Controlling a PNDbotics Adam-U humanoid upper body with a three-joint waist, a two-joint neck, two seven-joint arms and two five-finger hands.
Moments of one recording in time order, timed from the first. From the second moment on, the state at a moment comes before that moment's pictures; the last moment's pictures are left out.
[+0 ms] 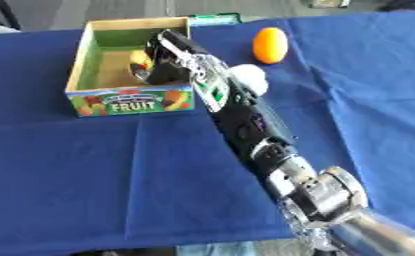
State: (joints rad) left arm -0.18 0.21 0.11 -1.95 0.09 0.20 0.11; right arm -1.02 -0.08 0.07 -0.76 0.78 -0.23 0.15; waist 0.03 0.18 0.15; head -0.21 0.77
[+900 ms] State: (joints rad) left arm -0.18 0.21 0.11 -1.95 0.09 0.20 0.10; right arm -1.01 -0.06 0.03 -0.81 0.95 -0.34 0.13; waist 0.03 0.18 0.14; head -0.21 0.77
